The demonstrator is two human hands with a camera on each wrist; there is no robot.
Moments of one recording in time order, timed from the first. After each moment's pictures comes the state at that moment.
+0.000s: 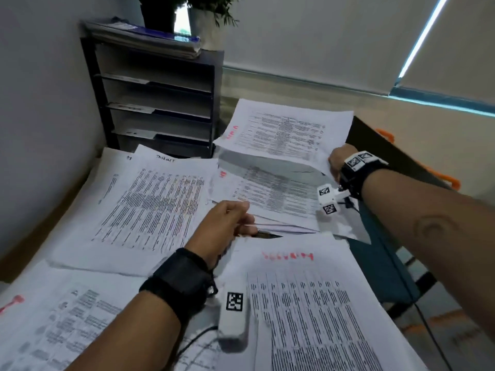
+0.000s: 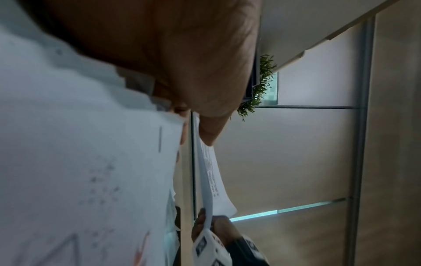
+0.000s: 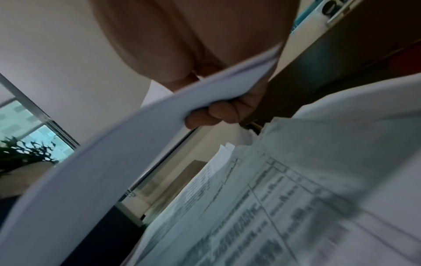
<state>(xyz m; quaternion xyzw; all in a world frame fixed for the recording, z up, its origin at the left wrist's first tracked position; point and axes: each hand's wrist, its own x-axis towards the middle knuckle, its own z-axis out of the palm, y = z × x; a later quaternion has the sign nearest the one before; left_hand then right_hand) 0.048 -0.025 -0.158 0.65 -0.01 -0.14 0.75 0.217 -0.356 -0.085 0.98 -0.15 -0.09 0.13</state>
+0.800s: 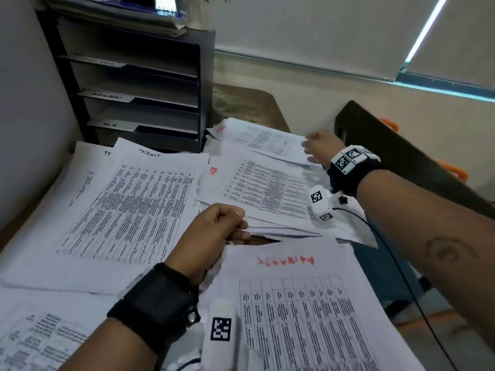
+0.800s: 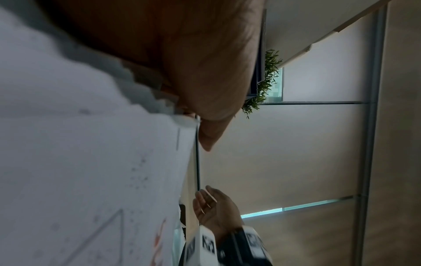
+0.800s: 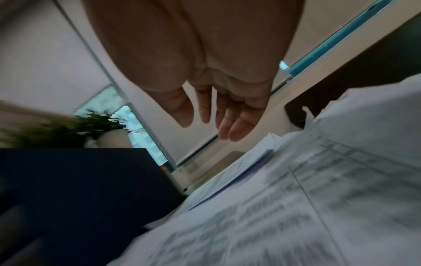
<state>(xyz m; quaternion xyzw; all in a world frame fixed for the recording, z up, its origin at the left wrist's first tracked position) 0.047 -0.031 -0.161 0.61 0.01 -0.15 0.78 0.206 -0.299 -0.086 0.90 -0.15 0.09 -0.40</state>
